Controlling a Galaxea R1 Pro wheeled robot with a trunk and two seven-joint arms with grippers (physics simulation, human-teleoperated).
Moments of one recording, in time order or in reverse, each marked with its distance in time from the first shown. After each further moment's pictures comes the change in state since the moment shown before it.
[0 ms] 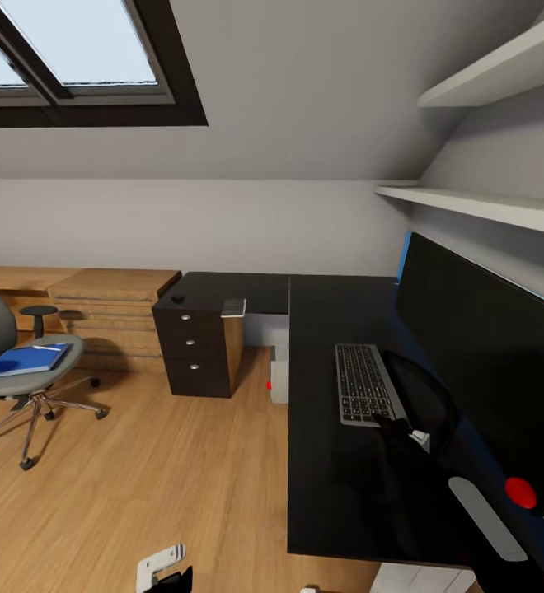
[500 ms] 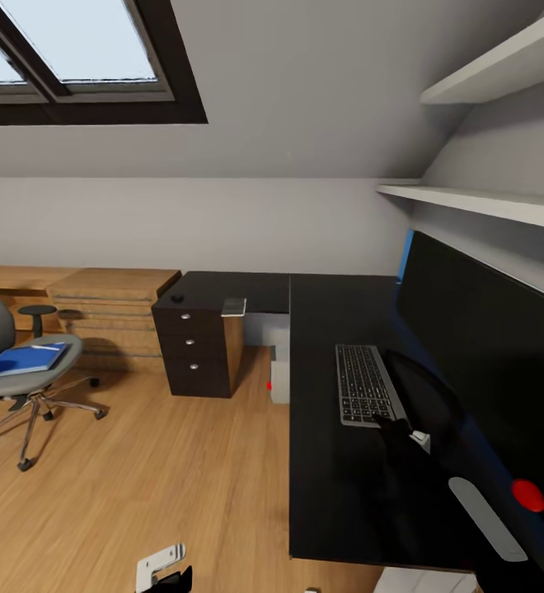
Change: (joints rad) left arm 0.000 0.003 -0.001 0.000 0.000 -0.001 -0.003; right arm 0.000 0.000 -0.001 0.004 -0.002 0.000 0.000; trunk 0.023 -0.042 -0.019
